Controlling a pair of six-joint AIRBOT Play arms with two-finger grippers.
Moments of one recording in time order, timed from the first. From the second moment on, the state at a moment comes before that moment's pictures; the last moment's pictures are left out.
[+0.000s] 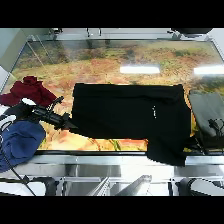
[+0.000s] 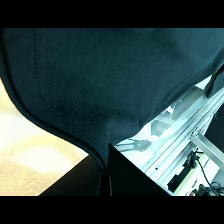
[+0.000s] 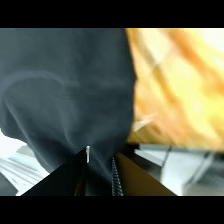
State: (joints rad) left arm 0.20 -1.61 0.90 0.78 -1.38 -0.98; right arm -0.81 -1.37 0.58 -0.95 1.35 0.99
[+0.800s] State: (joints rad) left arm 0.26 -1.61 0.98 0.71 -1.57 -0.96; right arm -0.77 -1.47 0.80 -0.77 1.65 1.03
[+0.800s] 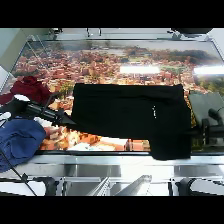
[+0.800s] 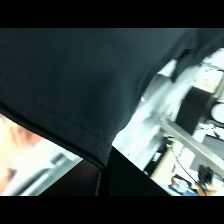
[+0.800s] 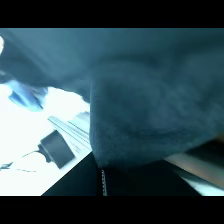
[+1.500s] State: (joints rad) left arm 0.32 -1.63 1.16 0.68 -1.59 -1.01; right arm -0.72 -1.49 0.94 -0.38 1.53 0.97
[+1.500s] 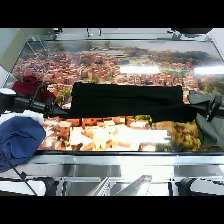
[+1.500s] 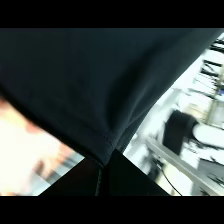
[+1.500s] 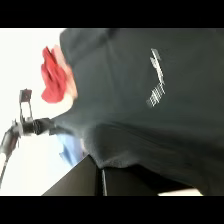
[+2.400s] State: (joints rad) left arm 0.14 -2.19 1.94 0.68 -1.46 -1.17; right arm -0.57 -1.91 1.20 -0.05 1.23 0.78
